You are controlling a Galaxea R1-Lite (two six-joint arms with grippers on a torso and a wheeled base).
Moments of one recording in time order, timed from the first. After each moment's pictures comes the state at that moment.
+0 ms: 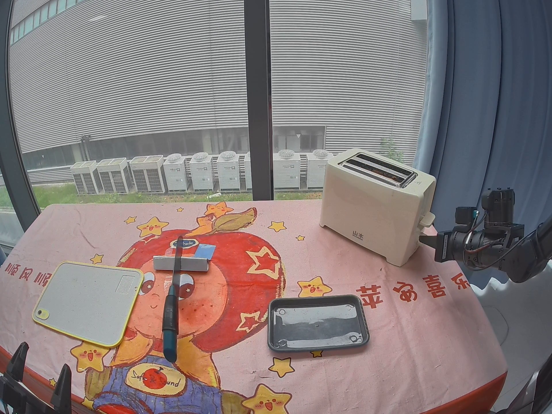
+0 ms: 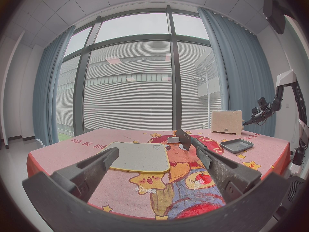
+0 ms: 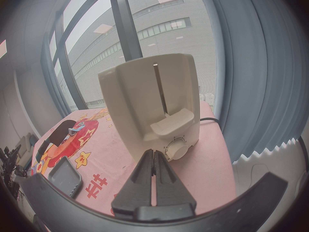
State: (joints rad) left arm 0.00 0.02 -0.02 0.00 0.00 -0.01; right arm 0.07 1.89 -0.70 -0.65 0.33 0.08
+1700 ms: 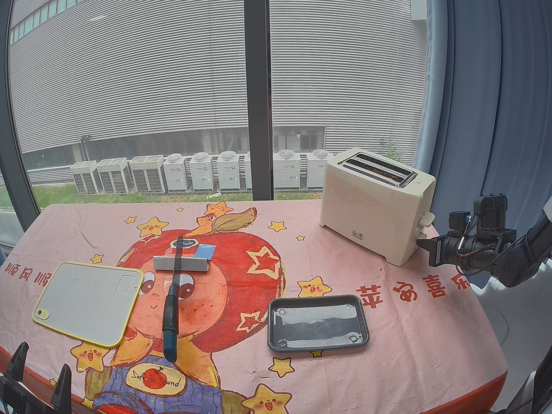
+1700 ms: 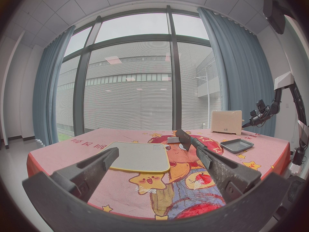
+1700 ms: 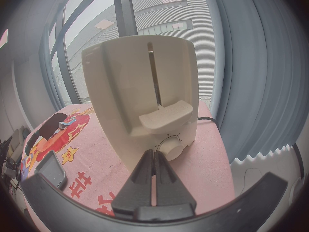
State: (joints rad) left arm 0.00 0.02 -0.02 0.00 0.00 -0.01; right arm 0.08 1.96 -0.70 -0.72 0.26 0.03
